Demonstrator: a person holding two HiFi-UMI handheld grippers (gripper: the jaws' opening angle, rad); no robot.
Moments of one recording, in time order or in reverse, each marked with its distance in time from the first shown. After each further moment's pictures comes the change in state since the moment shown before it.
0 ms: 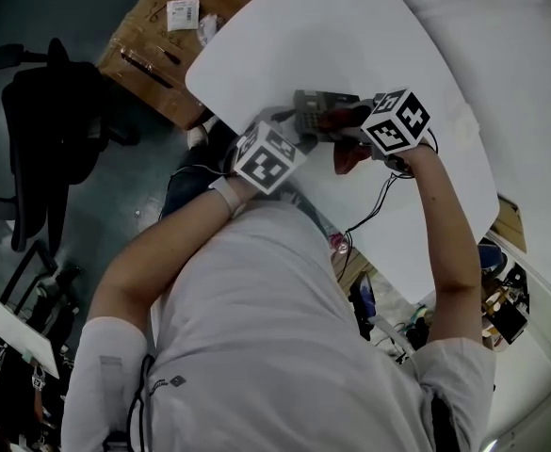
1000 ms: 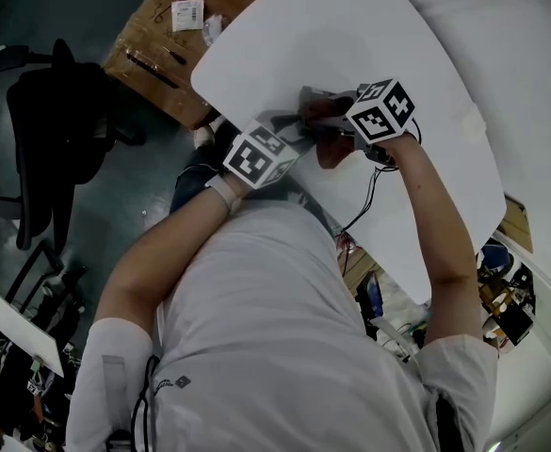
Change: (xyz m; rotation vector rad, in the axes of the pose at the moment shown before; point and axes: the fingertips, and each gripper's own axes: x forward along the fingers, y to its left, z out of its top) left arm -0.001 0.000 -0.009 -0.086 -0.075 -0.120; right arm 0.033 0.008 0.041 0.027 -0.137 0.084
